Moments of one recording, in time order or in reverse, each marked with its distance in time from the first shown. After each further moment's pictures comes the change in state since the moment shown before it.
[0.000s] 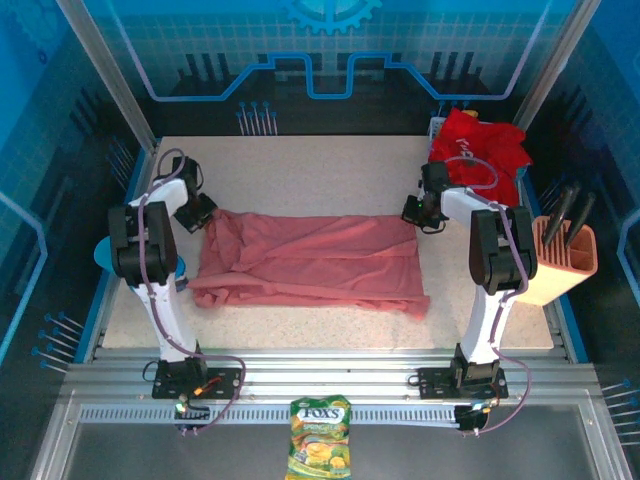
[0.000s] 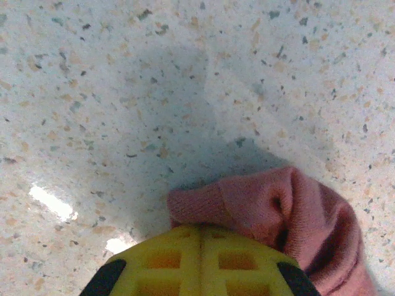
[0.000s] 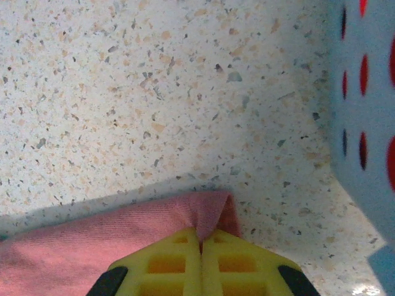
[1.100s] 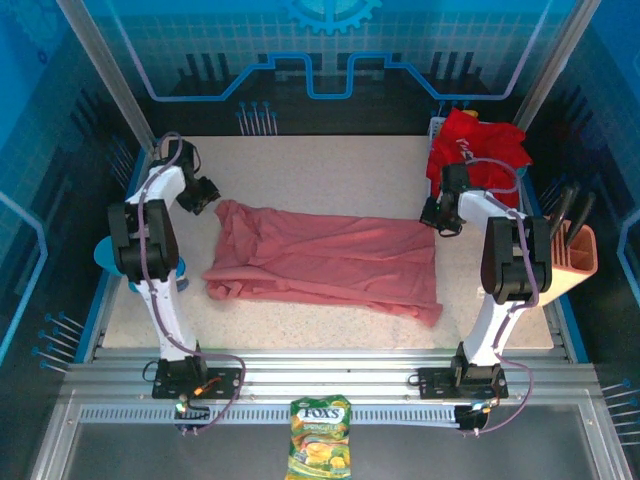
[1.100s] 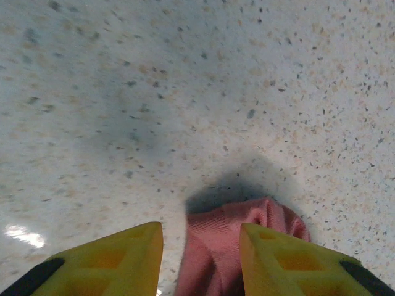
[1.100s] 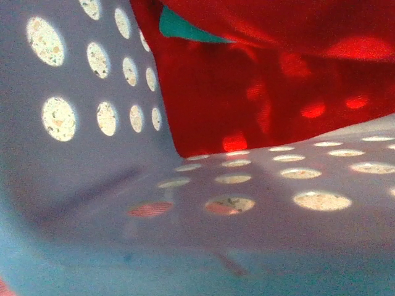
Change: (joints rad) left arm -0.002 0.046 0.172 -0.048 0.130 0.098; right arm -0.090 -0.100 -0.065 -0.057 0.072 -0.061
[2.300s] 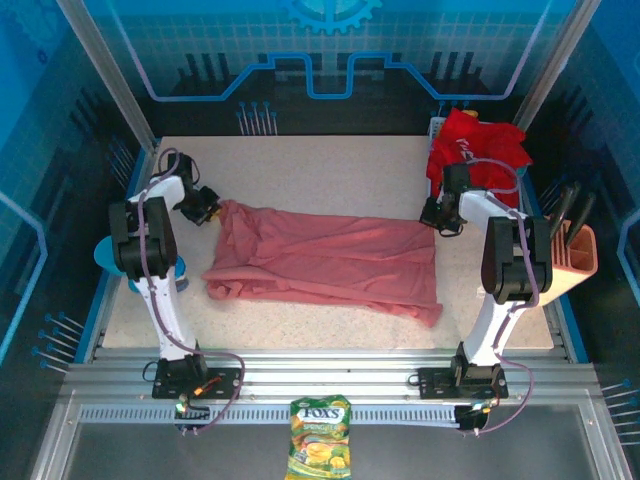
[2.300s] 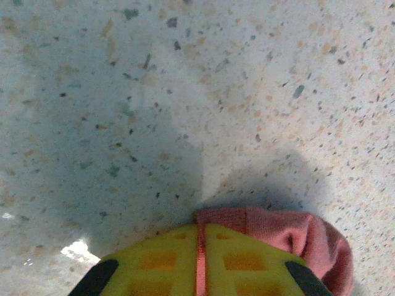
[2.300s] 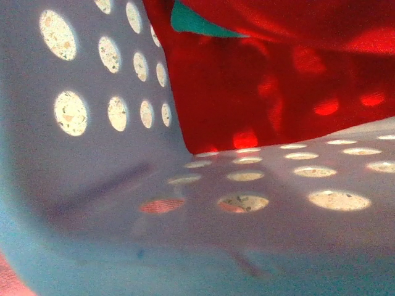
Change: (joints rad) left arm 0.028 0.032 -0.097 0.108 0.139 -0.103; right arm -0.006 0.000 0.000 -0.001 -0.035 -0.003
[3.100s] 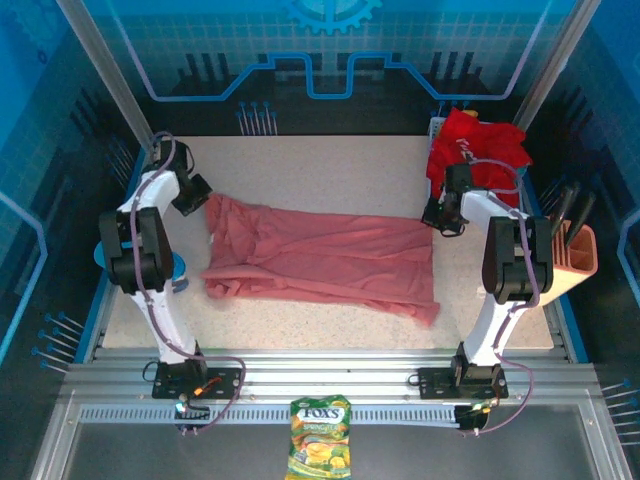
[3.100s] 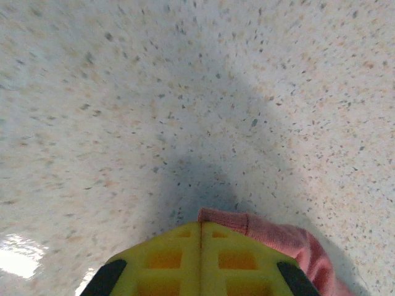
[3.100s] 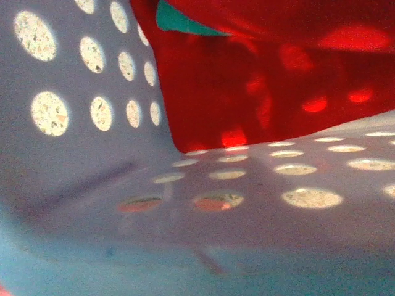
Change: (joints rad) left arm -0.012 -0.166 0.001 -0.061 -0.209 0.106; right arm -0.014 0.000 0.002 -0.010 -0.006 0.000
